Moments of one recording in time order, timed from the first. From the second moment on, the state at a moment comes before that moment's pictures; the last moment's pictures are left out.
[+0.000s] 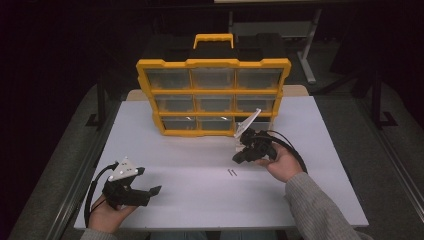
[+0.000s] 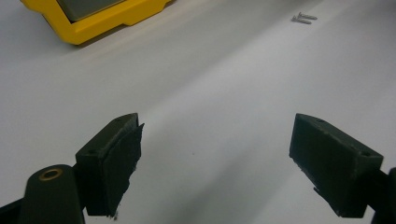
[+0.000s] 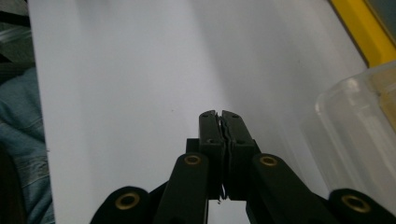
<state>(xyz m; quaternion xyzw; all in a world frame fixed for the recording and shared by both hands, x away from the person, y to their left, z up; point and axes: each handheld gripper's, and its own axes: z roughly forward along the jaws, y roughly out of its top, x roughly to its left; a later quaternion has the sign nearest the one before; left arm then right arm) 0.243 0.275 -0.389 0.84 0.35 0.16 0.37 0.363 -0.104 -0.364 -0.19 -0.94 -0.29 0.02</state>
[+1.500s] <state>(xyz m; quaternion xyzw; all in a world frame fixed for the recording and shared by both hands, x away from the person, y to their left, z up) 0.243 0.276 -0.389 0.84 0.35 0.16 0.37 0.421 -0.155 -0.318 -0.25 -0.92 -0.30 -0.01</state>
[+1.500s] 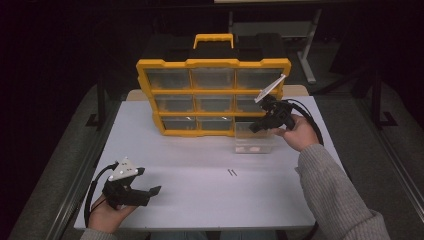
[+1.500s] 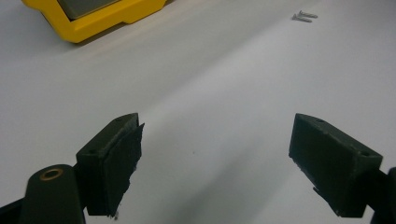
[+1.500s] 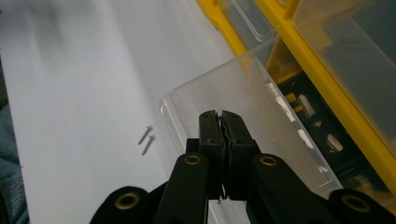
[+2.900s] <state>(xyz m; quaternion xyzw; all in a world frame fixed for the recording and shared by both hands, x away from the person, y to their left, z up) 0.243 0.276 -0.389 0.85 0.35 0.16 0.37 0.375 -0.135 -0.311 -0.21 -0.92 -0.34 0.00</state>
